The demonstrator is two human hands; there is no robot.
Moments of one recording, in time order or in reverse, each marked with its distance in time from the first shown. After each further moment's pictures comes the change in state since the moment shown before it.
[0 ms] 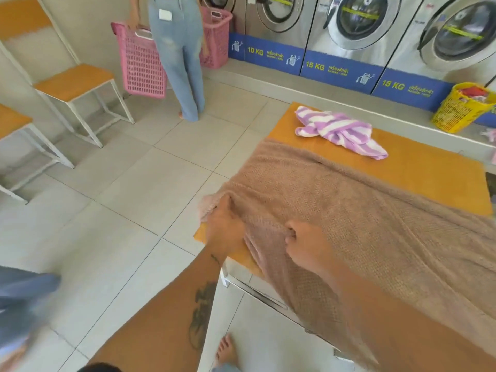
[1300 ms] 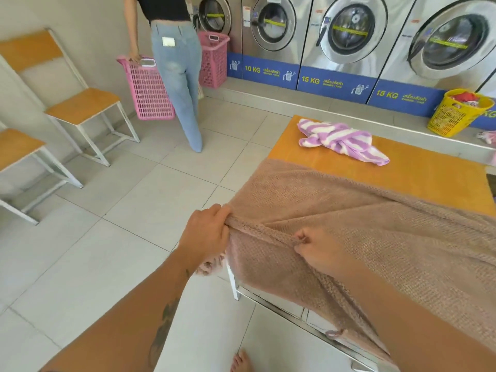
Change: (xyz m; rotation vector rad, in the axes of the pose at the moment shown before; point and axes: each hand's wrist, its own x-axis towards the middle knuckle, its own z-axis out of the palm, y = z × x) left_hand 0.018 -0.041 -0.078 0.696 0.068 0.788; right_hand -0.011 -0.011 -0.003 0.226 -0.088 0.090
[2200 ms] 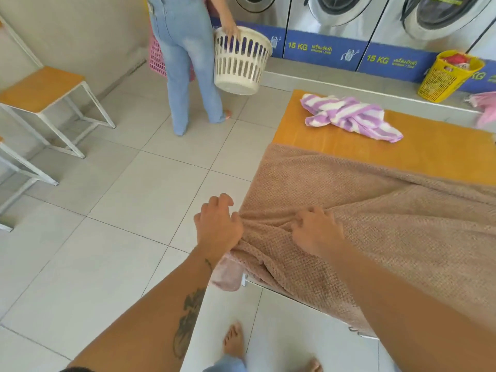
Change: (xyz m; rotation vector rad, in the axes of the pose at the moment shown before) left_hand 0.036 -0.036 0.033 -0.250 -0.167 -0.469; right_hand 0.063 -0.044 0.045 -0.531 0.137 0.164
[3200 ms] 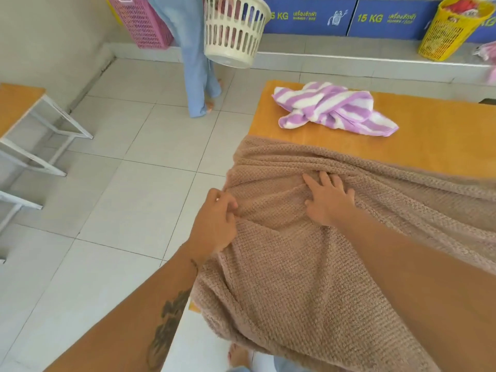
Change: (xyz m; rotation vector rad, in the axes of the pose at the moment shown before) left_hand 0.109 0.063 0.045 -0.067 -0.167 0.272; right_hand 0.159 0.092 -0.048 -0.035 -0.043 0.025
